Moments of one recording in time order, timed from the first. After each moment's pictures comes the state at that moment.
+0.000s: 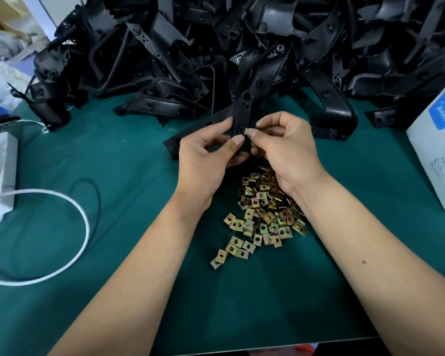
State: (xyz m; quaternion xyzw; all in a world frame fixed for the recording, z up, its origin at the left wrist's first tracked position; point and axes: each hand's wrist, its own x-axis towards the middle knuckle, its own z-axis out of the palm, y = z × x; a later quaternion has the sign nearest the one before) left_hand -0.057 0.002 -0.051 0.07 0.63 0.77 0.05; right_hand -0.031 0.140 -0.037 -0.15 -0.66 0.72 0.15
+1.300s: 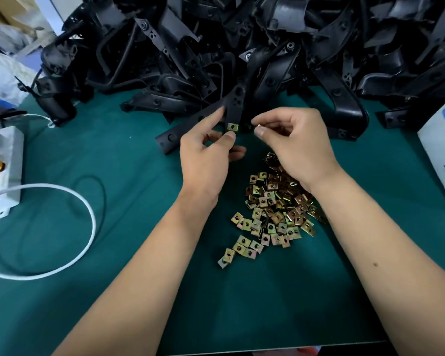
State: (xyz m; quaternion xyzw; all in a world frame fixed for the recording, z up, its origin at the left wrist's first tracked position) left_hand -0.058 -0.001 -0.045 0.01 0.65 0.76 0.00; right_hand -0.033 0.155 -0.035 -0.03 -0.84 0.51 0.20
